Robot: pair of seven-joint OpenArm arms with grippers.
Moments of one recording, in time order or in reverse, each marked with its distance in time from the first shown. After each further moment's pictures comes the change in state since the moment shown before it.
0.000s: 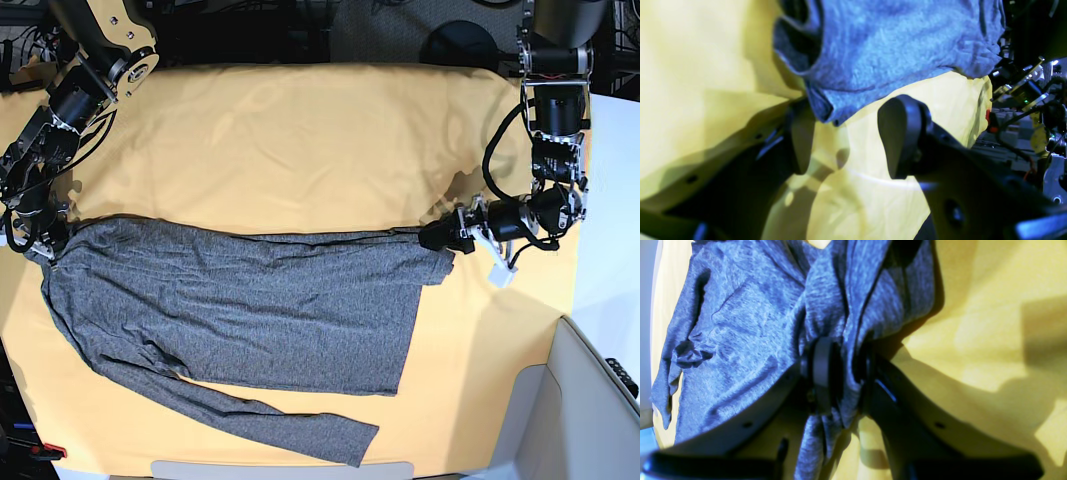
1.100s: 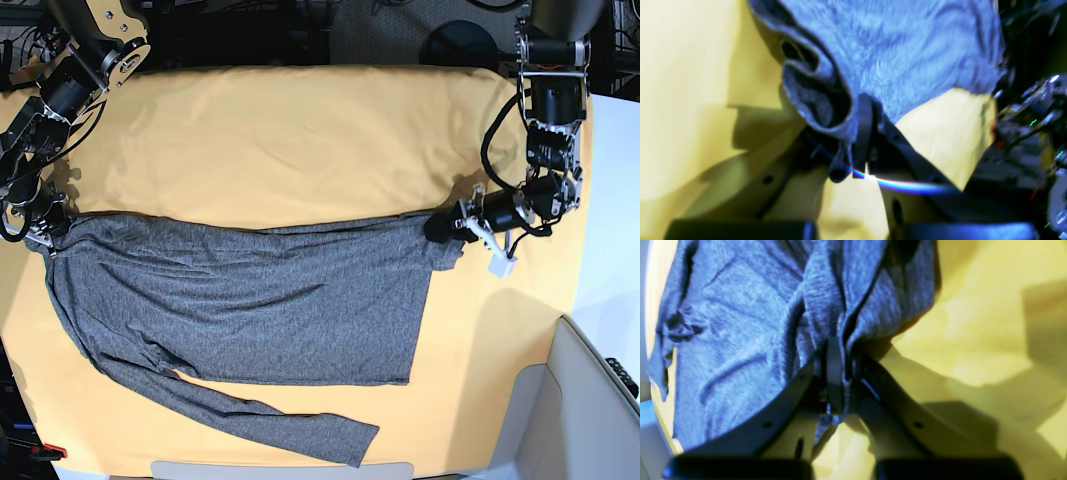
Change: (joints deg) left arm 4.6 -1.5 0.5 1.7 0.9 -0.5 -6.9; right arm -3.1 2.7 -0.4 2.6 2.0 0.7 -10.4
